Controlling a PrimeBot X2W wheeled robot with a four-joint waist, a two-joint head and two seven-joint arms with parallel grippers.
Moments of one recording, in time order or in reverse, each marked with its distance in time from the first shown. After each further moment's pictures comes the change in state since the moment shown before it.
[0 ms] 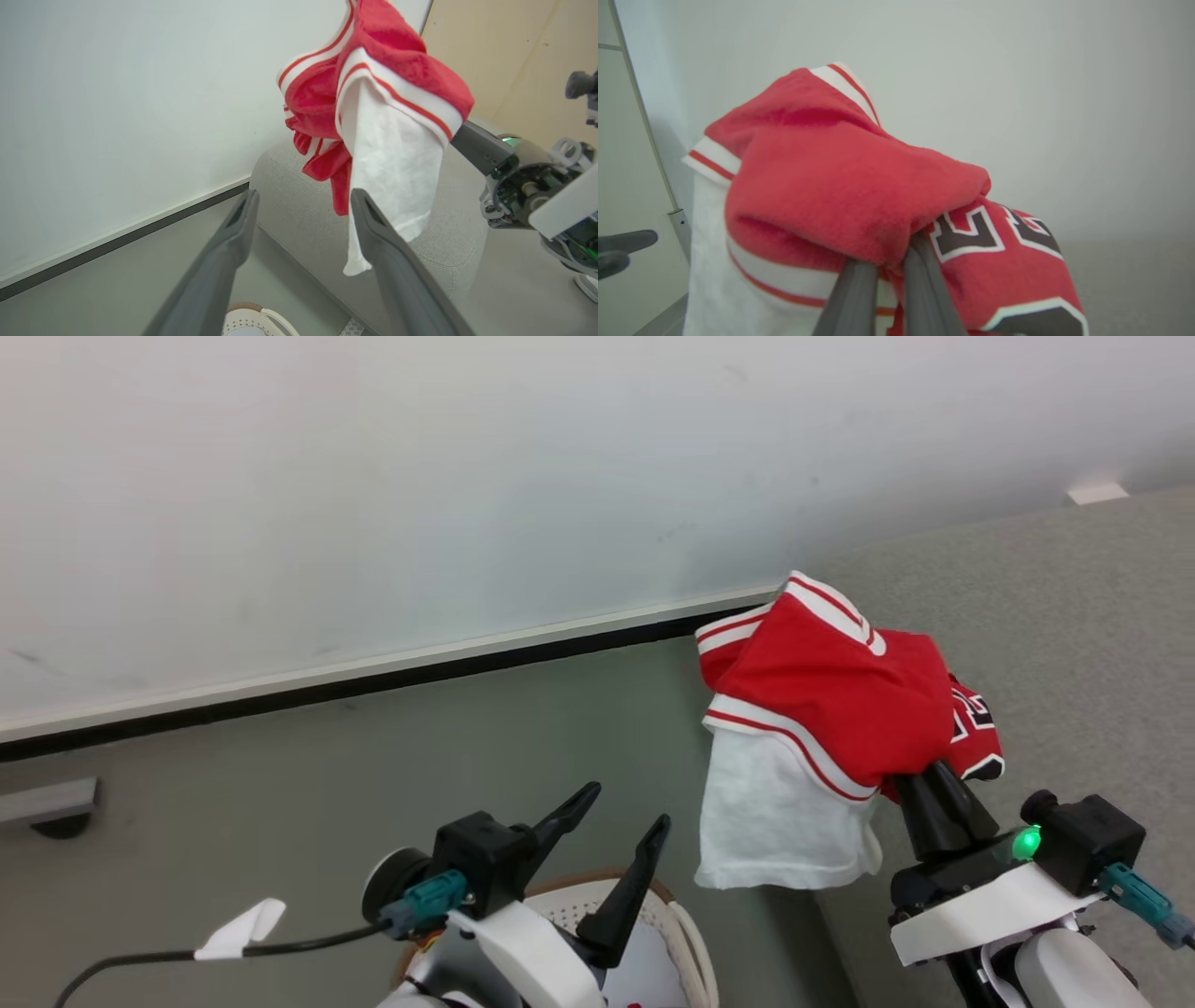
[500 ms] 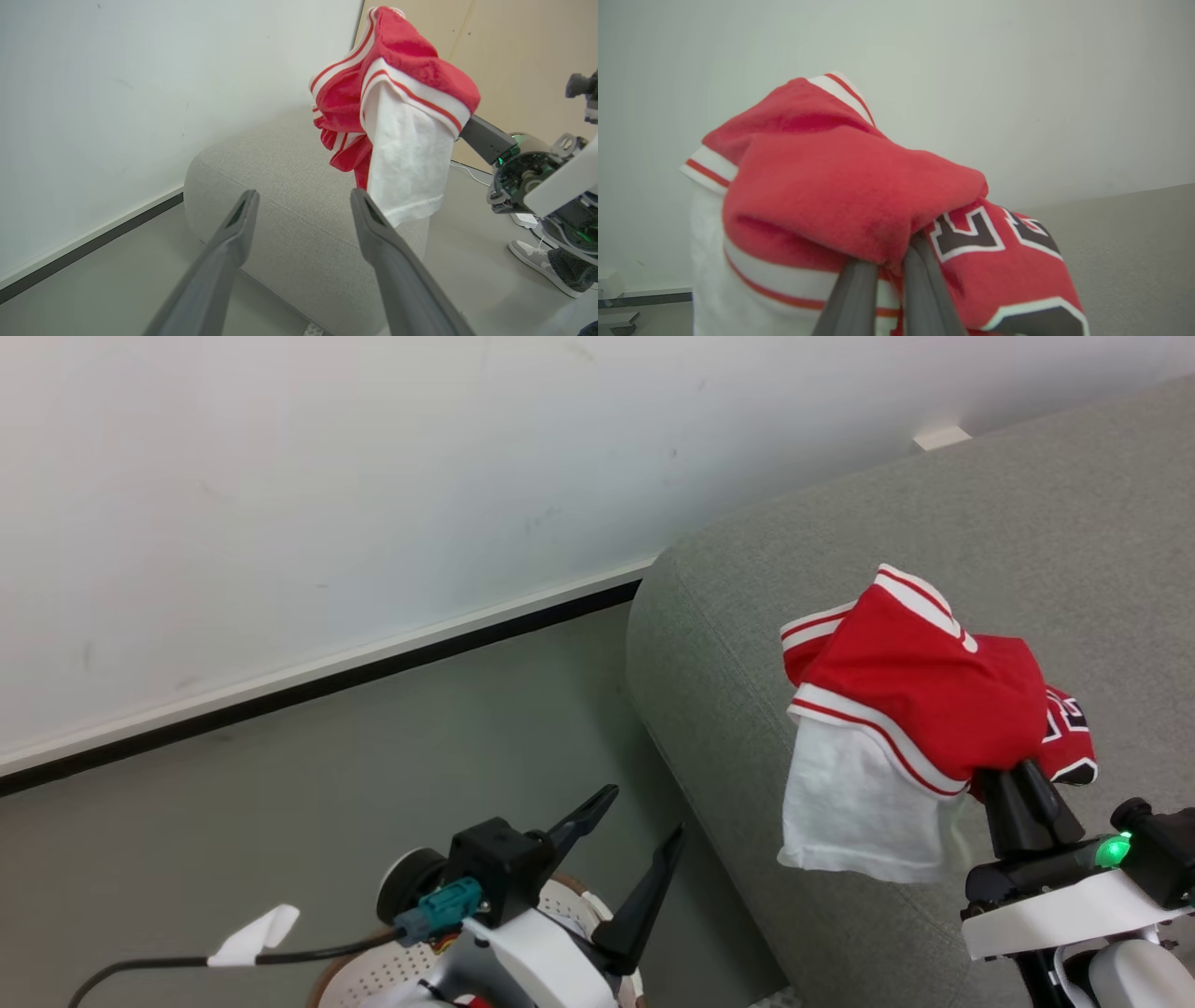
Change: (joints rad) left arm -0.003 -0.009 -0.024 -0.007 0.007 0.000 -0.016; right arm 0.065 -0.037 -0.135 -0.049 -0.021 0.000 0.000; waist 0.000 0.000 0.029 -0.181
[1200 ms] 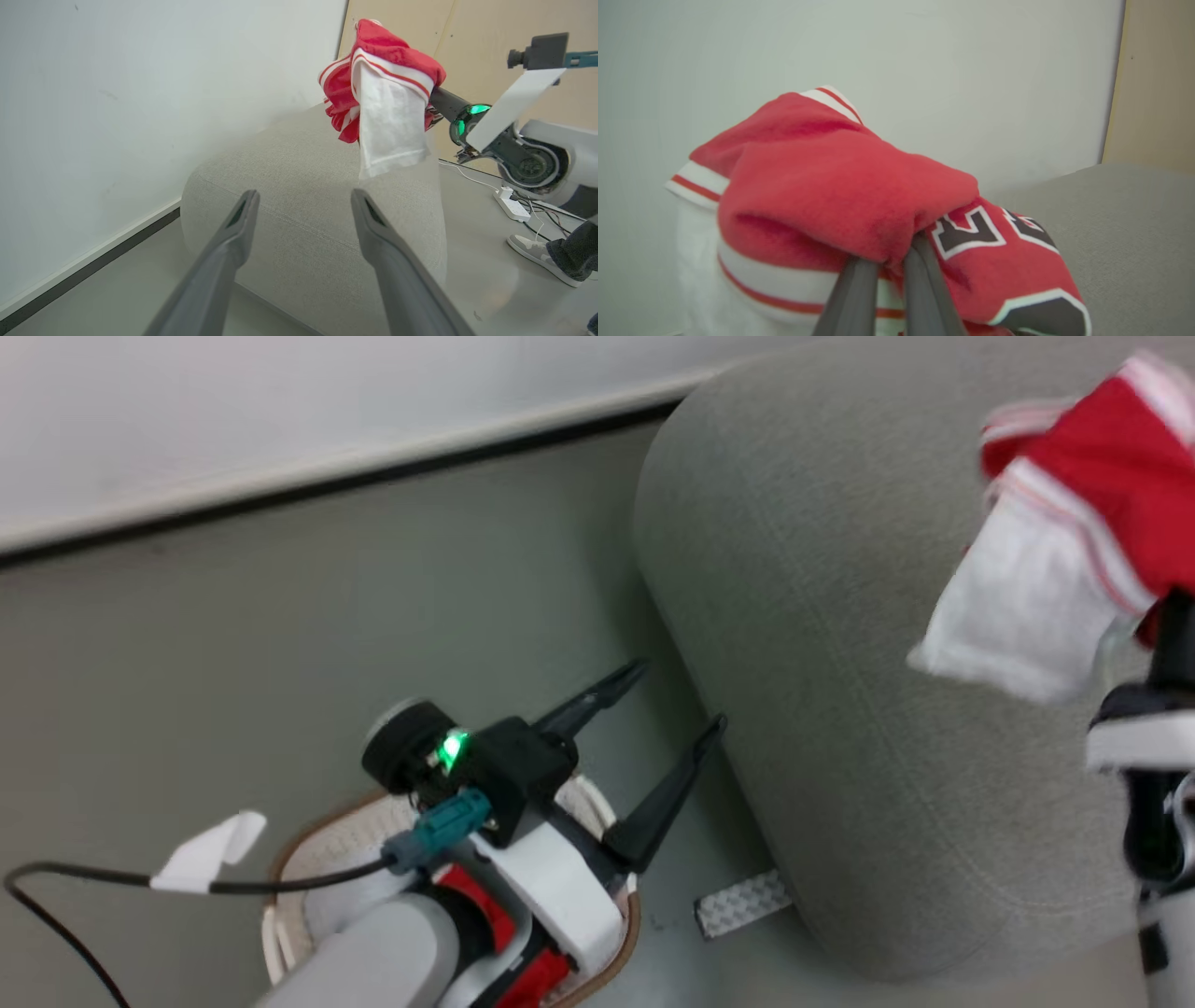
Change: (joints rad) left arm -0.209 0.057 -0.010 -0.103 0.066 -0.069 0.068; right arm -0.250 0.098 -0.332 0.137 -0.038 0.000 0.000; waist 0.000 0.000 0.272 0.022
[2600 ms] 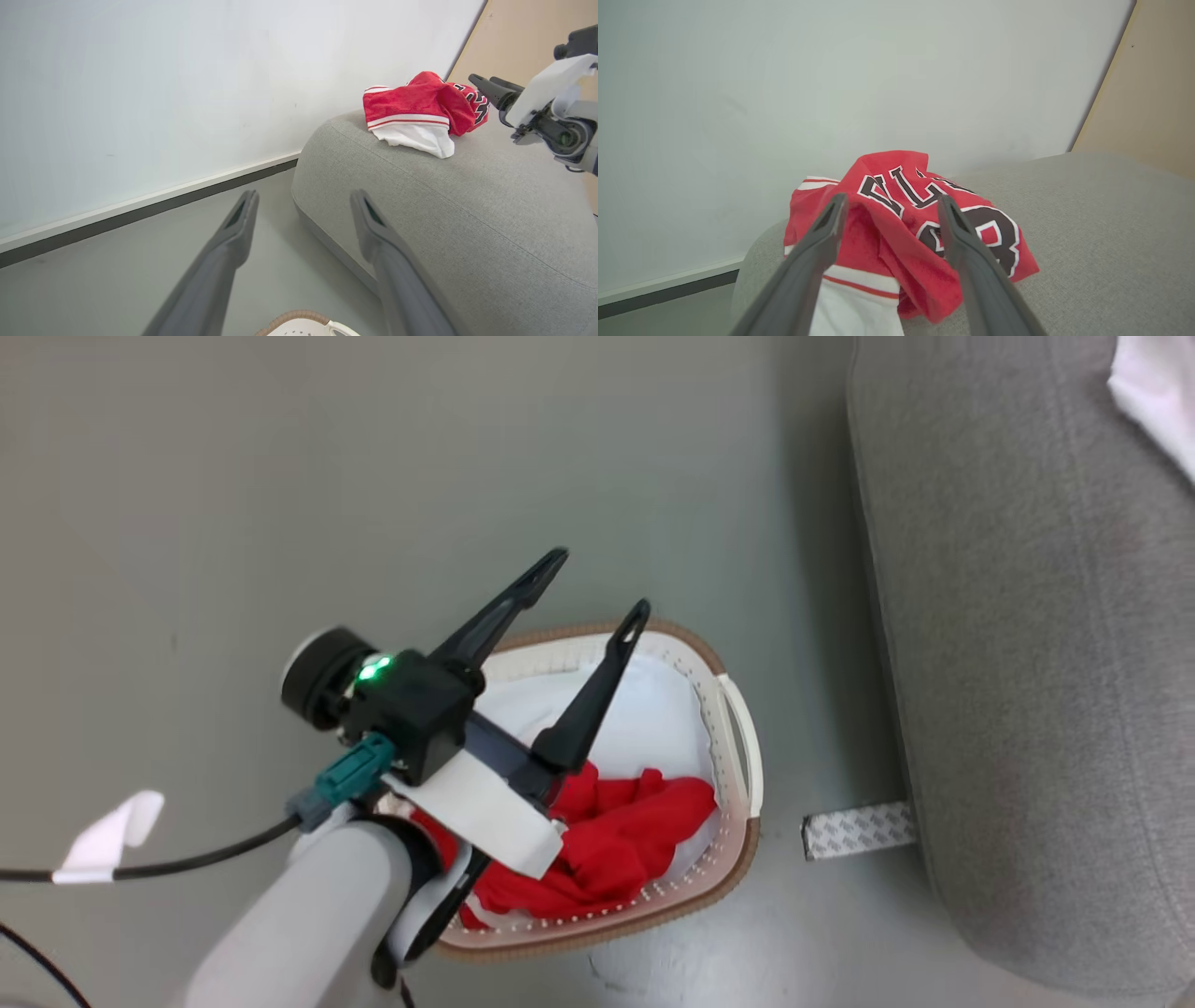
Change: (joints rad) left arm -0.102 0.030 0.072 0.099 0.018 0.005 -0.182; right arm -0.442 0.074 -0.560 0.306 -0.575 0.000 0.000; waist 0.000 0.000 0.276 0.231
